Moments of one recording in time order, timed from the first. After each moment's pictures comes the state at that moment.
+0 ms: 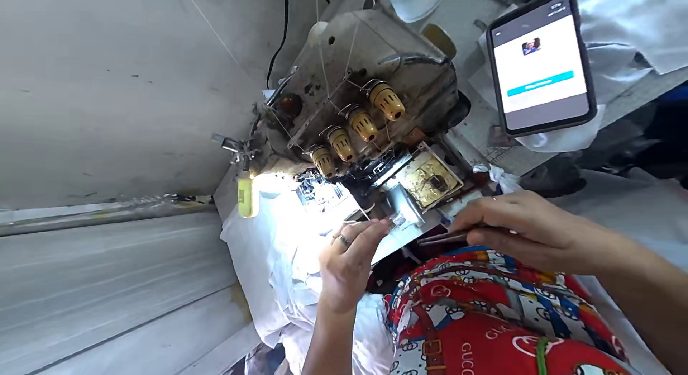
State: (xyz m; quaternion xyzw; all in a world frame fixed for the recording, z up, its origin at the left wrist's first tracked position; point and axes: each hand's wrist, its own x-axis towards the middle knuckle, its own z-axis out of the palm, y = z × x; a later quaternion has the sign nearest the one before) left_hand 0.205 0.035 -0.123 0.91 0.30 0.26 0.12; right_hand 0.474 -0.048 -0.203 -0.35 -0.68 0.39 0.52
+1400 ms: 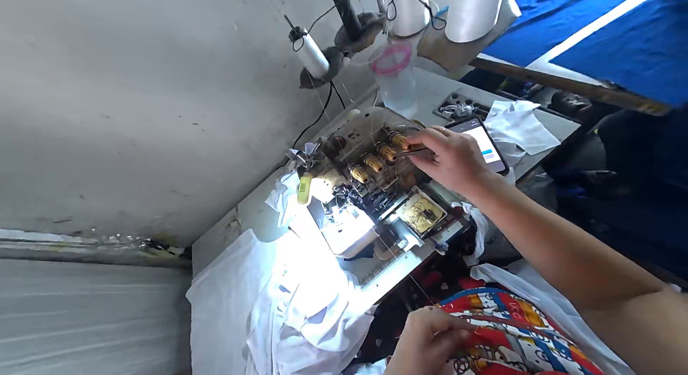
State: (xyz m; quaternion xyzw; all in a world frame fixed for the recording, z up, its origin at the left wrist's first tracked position) left_hand 0.183 -0.064 -0.200 0.80 0.18 0.17 0.55; right_hand 0.457 0.047 -0.116 -0.59 -0.63 -0.08 0.50
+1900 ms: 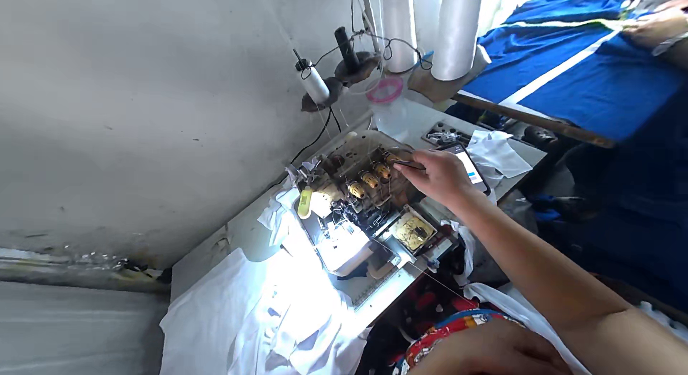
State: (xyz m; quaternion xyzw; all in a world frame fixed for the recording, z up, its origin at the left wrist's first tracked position) left_hand 0.296 -0.073 -0.186 0.74 -0.04 -0.08 0.66; right_hand 0.448 0.040 -0.098 -0.68 -0.57 -0.01 0.46
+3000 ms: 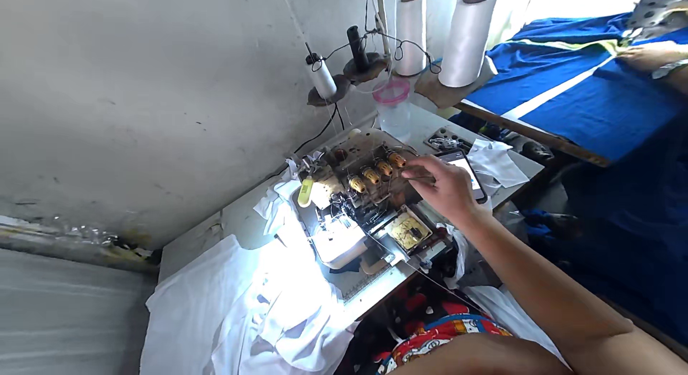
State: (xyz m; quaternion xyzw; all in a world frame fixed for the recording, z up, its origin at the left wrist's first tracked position) left_hand 0.328 -0.095 -0.154 0.83 -0.12 -0.19 0.52; right_hand 0.445 0.029 -0.116 -0.62 -0.60 -0.08 0.50
